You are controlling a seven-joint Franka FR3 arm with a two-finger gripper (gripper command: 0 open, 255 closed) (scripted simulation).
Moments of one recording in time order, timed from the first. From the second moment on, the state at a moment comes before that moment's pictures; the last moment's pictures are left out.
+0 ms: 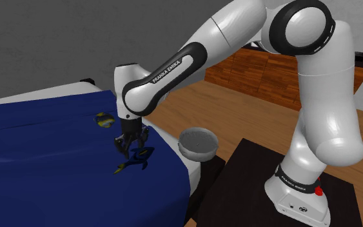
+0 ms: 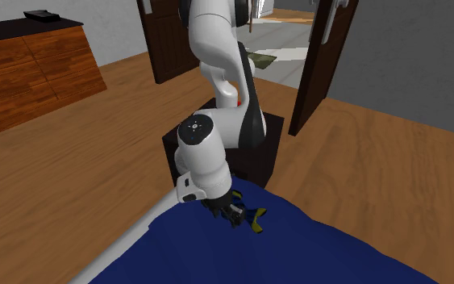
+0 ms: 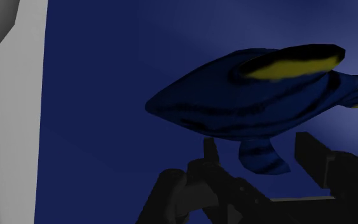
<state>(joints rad) 0.25 0.42 0.24 -1.89 0.09 2.27 0.48</state>
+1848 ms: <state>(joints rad) 0.24 0.30 0.25 -1.81 0.10 2.07 0.49</state>
